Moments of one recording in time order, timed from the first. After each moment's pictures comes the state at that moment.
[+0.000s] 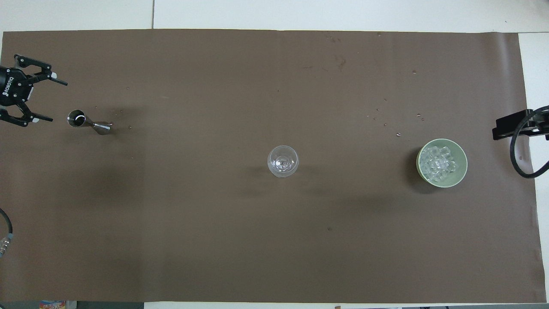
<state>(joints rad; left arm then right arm) 0.20 0.53 0.09 -1.29 -0.50 1.60 -0.84 0.09 -0.03 -0.14 -1.61 -0.04 1.53 -0.01</state>
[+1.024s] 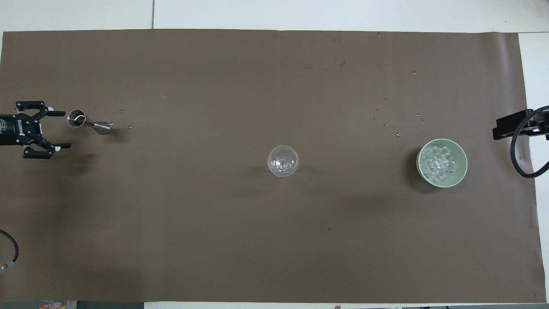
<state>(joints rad) 0.33 0.44 0.09 -1.77 -0.81 1.88 -0.99 0.09 -0.03 -0.14 -1.61 -0.04 1.53 -0.01</state>
